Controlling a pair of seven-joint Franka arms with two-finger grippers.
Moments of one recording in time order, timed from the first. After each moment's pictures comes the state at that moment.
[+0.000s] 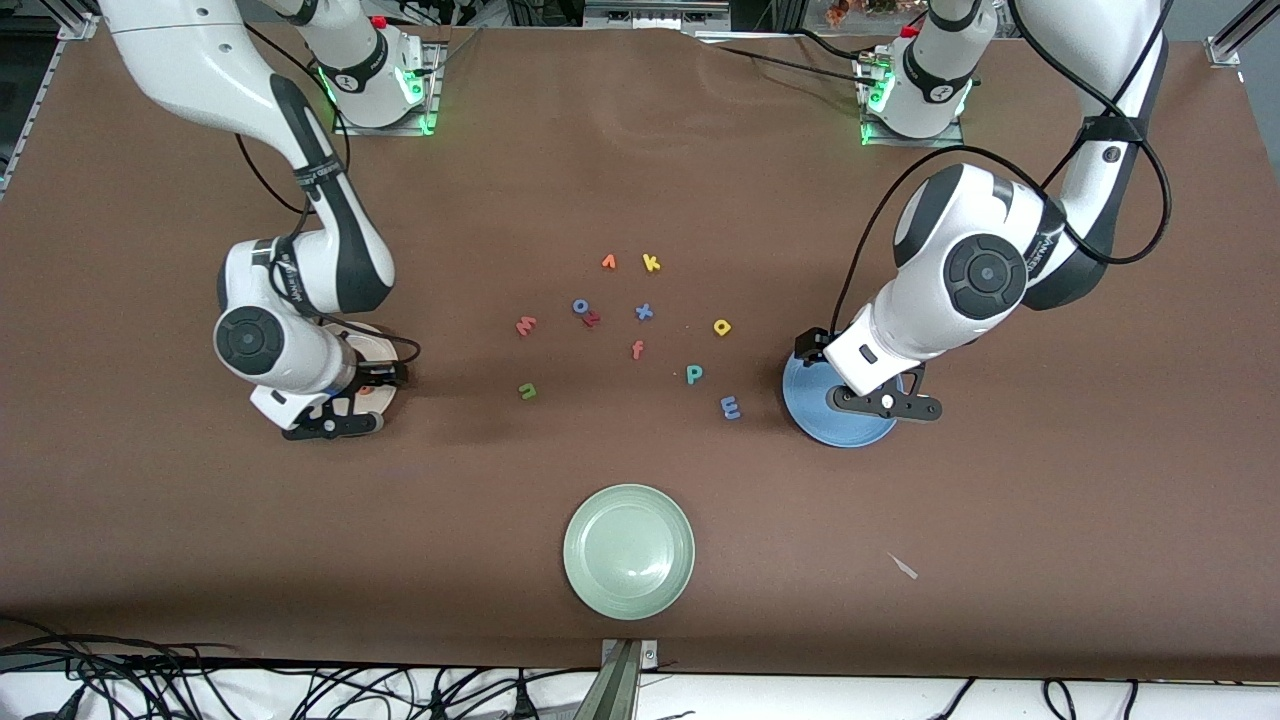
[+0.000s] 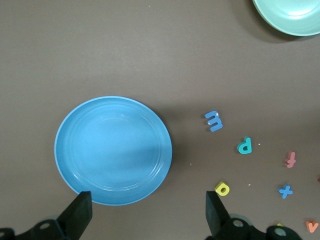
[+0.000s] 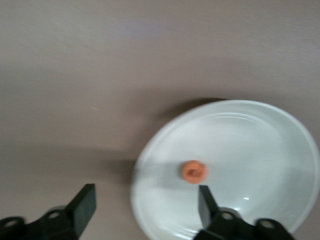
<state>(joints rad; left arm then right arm) -0.17 0.42 -0.22 -1.63 -0.02 1.97 -0.26 0.27 0.53 -0.05 -1.80 -0.01 2.20 0.15</state>
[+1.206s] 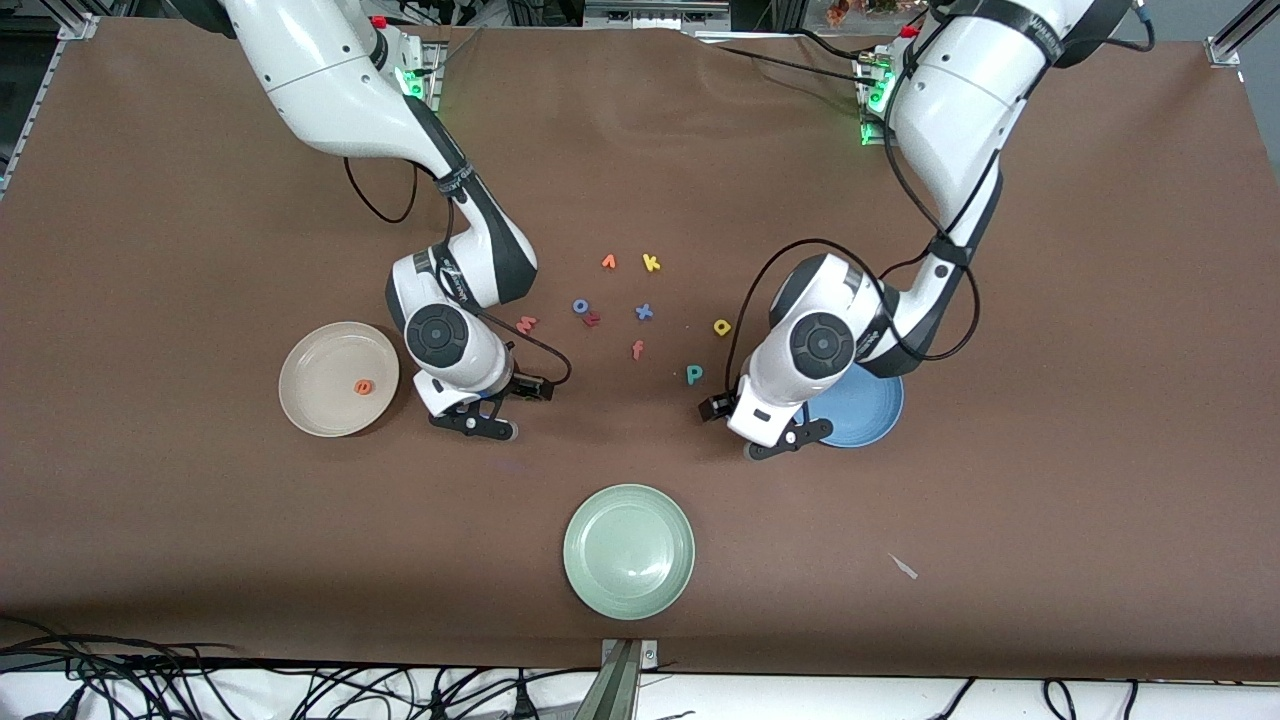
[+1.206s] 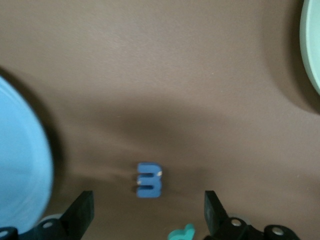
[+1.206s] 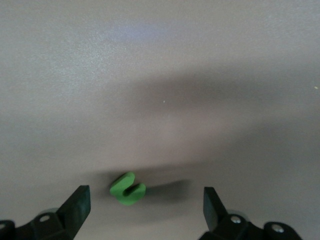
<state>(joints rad) -0.34 0.81 -0.21 -1.44 0.00 2.24 -0.86 0.46 0.74 0.01 -1.61 0.07 2.30 0.62</state>
